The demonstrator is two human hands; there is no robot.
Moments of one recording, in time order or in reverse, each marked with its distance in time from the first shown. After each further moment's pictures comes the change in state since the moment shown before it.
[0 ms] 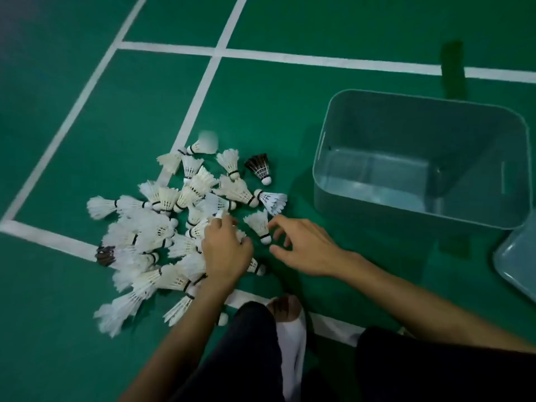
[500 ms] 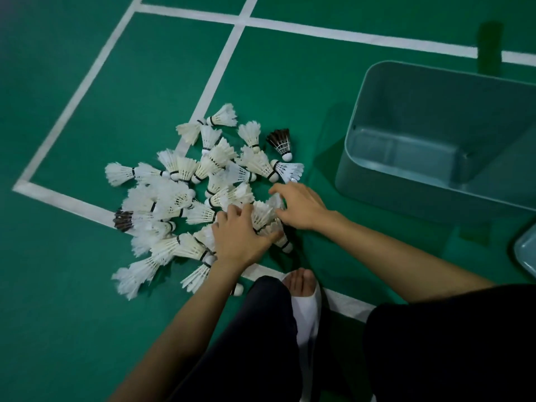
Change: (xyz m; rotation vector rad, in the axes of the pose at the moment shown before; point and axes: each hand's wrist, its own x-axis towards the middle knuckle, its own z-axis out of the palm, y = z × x) left_hand -0.021 -0.028 -0.004 0.259 -0.176 0.017; right_hand 0.068 -0.001 0.043 -0.175 -0.024 0.112
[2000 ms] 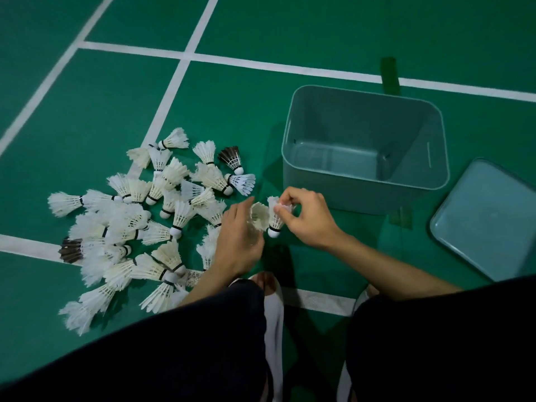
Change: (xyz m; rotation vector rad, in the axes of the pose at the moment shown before) left_hand -0.016 0.058 0.011 -0.526 0.146 0.511; right_hand -0.112 0.040 -0.038 0.402 0.500 0.032
